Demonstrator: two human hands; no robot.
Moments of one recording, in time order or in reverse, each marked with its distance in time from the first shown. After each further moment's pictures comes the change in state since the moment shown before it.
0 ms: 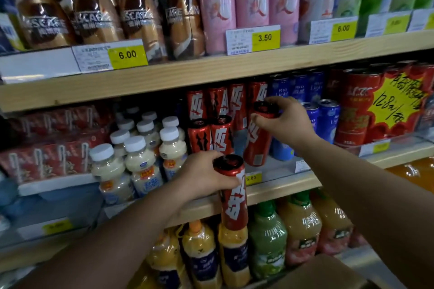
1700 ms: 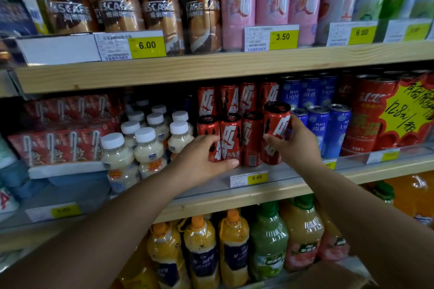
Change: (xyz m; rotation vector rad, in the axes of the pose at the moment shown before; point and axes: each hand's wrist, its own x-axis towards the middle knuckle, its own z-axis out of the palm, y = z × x) left_hand -0.007 -0.007 -0.021 0.167 0.077 0.097; right_hand -0.031 0.020 0.019 -0.009 0.000 0.103
